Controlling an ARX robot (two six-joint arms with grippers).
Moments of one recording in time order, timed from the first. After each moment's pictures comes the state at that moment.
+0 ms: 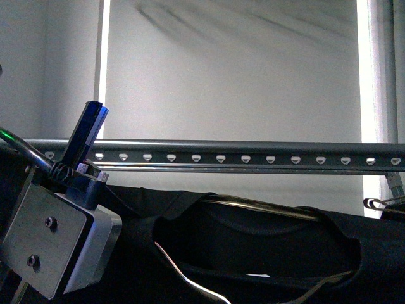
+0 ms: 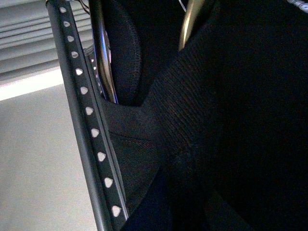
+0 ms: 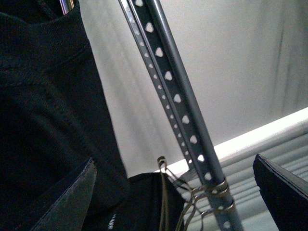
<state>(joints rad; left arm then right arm) -0.14 1.38 1.07 0.03 0.68 2.06 0.04 0.90 0.40 0.71 -0.18 -1.15</state>
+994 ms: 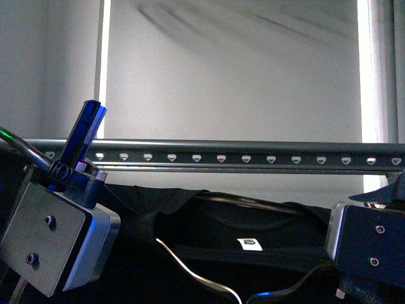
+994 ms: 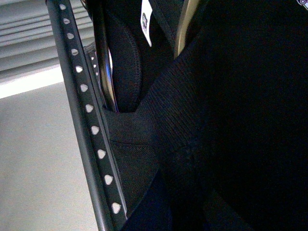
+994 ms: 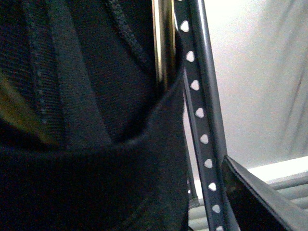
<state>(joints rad) -0.14 1.38 1.07 0.03 0.68 2.06 0.19 1.37 0.59 0.94 -0.11 -1.38</state>
